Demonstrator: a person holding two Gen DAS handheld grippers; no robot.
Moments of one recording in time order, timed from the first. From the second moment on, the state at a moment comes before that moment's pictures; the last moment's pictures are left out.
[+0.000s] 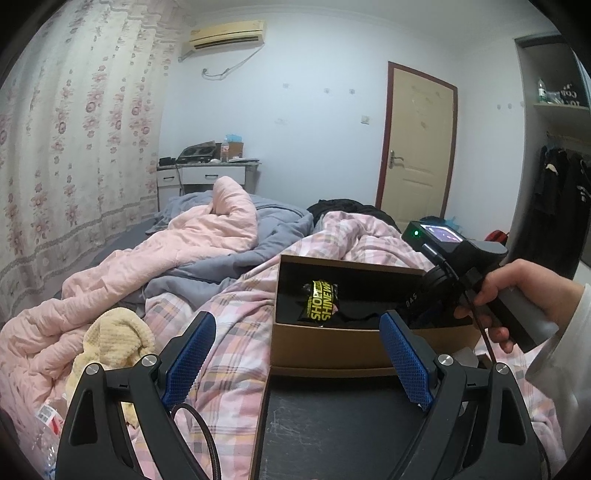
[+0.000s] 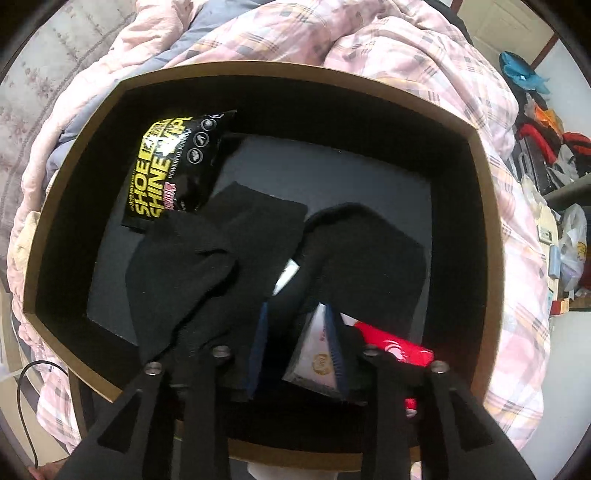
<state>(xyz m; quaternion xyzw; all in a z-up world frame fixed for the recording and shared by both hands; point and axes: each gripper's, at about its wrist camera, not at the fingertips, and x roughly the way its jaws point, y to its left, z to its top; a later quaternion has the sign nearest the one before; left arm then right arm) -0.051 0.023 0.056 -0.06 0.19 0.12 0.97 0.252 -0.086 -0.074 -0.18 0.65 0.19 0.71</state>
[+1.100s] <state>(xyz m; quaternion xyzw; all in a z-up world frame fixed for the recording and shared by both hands) 0.053 -0.022 -0.072 0.01 0.51 0.02 0.86 0.274 -0.085 -0.129 -0.18 0.69 0.20 0.67</state>
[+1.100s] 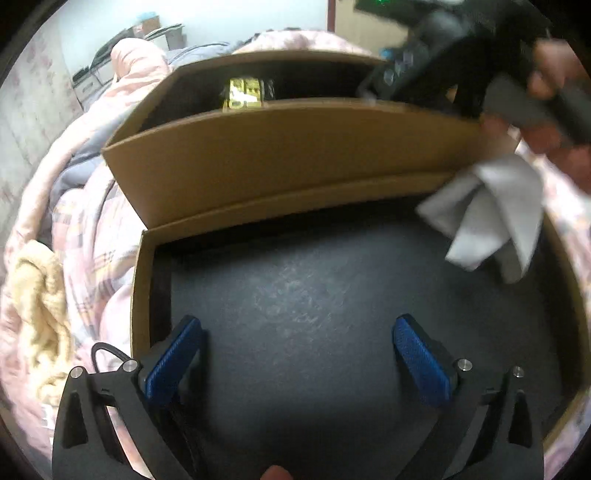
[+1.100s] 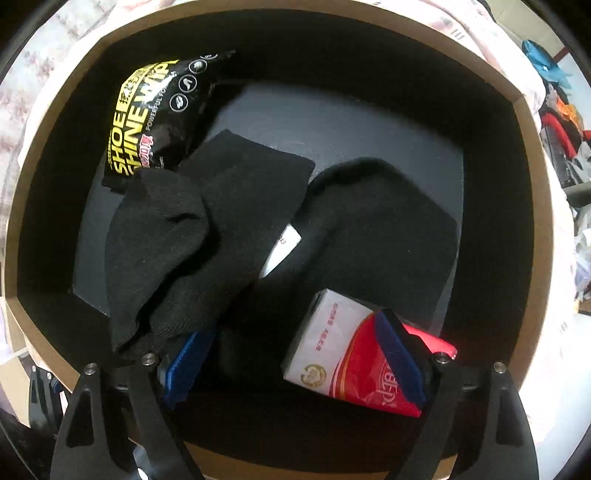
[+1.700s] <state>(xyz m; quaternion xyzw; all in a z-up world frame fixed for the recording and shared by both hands) 0.056 -0.025 -0.073 0.01 0.52 0.02 0.85 0.256 -0.100 -0.049 -0.11 0.61 0.18 0.76</state>
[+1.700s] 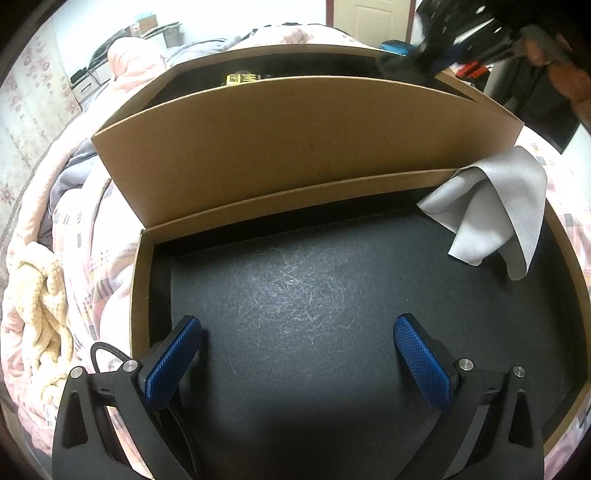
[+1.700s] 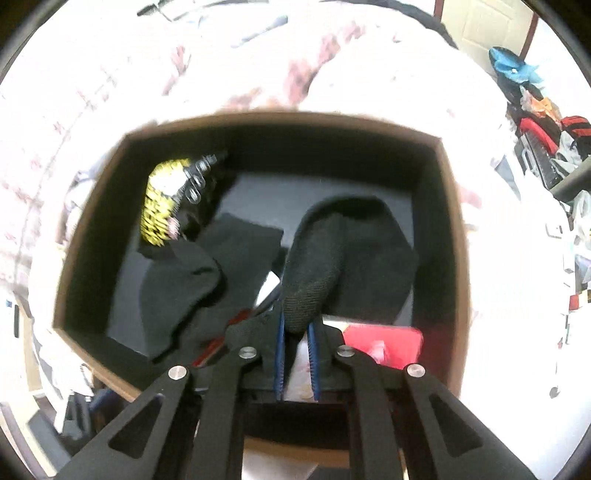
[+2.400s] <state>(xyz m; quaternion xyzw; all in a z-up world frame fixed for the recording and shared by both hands) 0.056 -0.021 -0.073 0.01 0.52 0.02 0.85 0.161 -0.116 0.058 -0.04 0.46 0.36 0.81</state>
